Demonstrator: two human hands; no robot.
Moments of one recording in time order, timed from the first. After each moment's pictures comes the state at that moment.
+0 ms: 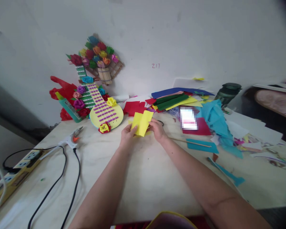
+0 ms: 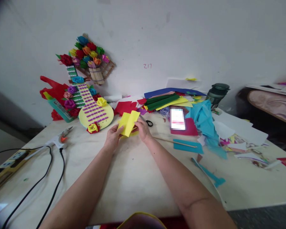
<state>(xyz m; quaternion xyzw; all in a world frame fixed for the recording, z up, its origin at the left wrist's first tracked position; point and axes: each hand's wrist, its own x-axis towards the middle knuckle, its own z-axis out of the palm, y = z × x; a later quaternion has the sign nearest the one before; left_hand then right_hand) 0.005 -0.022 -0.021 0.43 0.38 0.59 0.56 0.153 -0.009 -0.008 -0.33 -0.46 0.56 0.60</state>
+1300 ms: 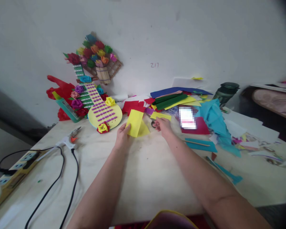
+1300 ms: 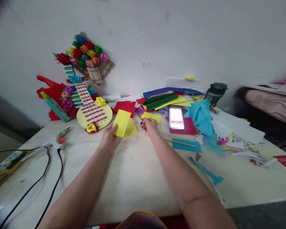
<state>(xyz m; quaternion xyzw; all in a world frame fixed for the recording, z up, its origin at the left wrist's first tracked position) -0.002 -0.026 -0.013 0.37 0.34 0.64 0.58 0.185 0.008 -0.003 -0.57 -0.35 0.47 0.58</state>
